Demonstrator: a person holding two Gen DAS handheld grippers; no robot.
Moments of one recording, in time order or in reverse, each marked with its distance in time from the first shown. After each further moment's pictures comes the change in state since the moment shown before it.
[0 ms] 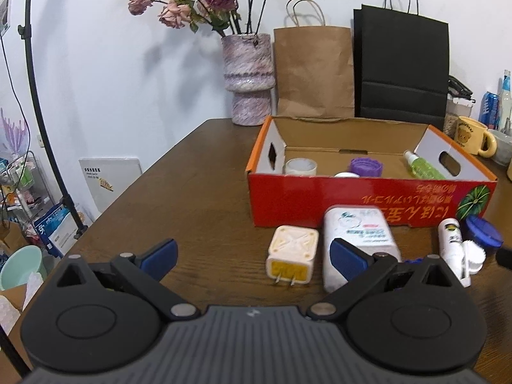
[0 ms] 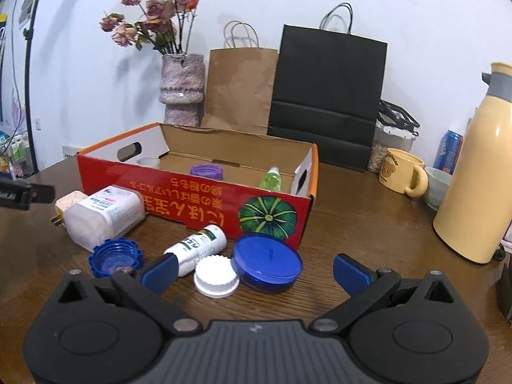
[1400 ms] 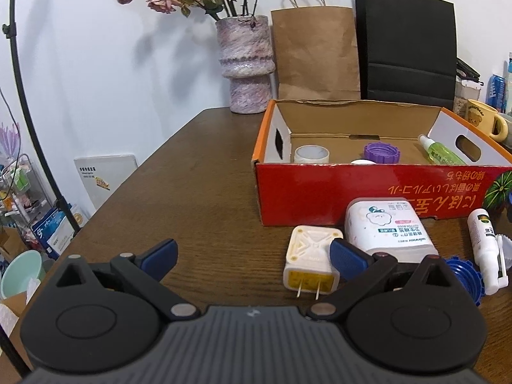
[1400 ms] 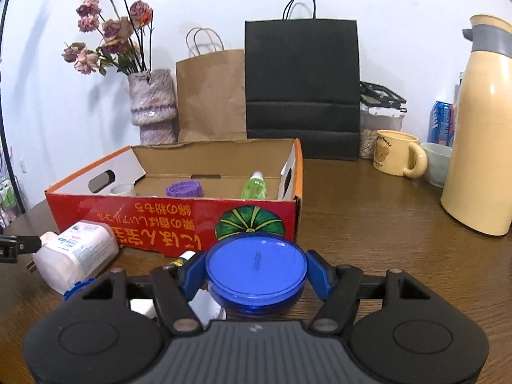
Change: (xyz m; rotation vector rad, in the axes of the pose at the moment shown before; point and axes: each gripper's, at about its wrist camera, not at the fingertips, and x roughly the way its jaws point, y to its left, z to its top) left arm 0.041 0.005 0.002 0.044 0.032 -0.011; right arm 0.038 -0.017 -0.001 0.166 -0.041 -0.006
